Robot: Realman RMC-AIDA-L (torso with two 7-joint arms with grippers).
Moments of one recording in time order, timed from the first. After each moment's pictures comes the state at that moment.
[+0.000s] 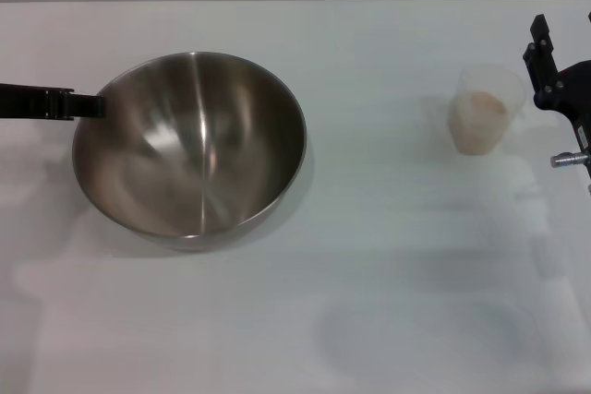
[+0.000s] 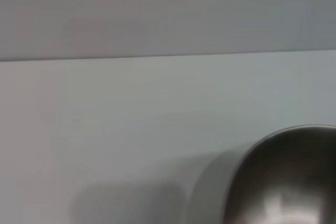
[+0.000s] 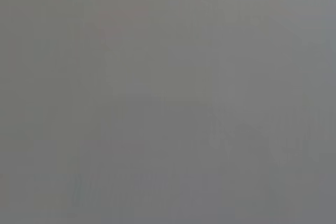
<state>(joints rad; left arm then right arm) -0.25 -2.06 -1.79 -1.71 2.60 -1.28 0.20 0.38 2.08 0.25 0.37 -1.64 -1.46 -0.27</state>
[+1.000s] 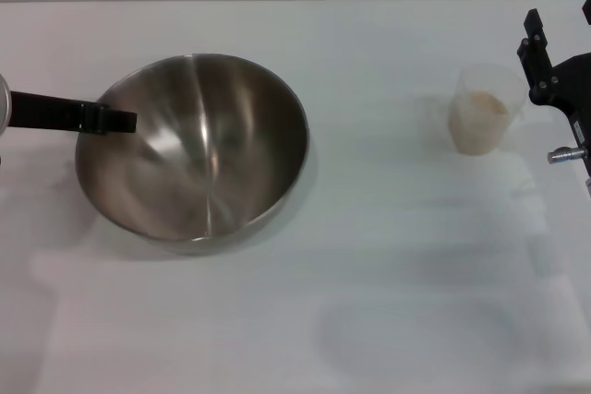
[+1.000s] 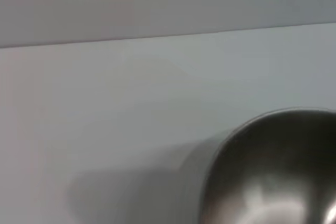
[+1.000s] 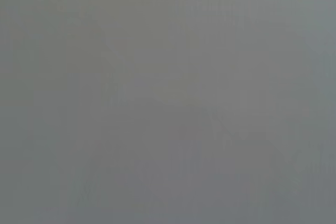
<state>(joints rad) -0.29 -2.06 -1.74 -1.65 2.61 -1.27 0.20 0.39 2.08 0.25 0.34 -1.67 -1.46 -0.27</state>
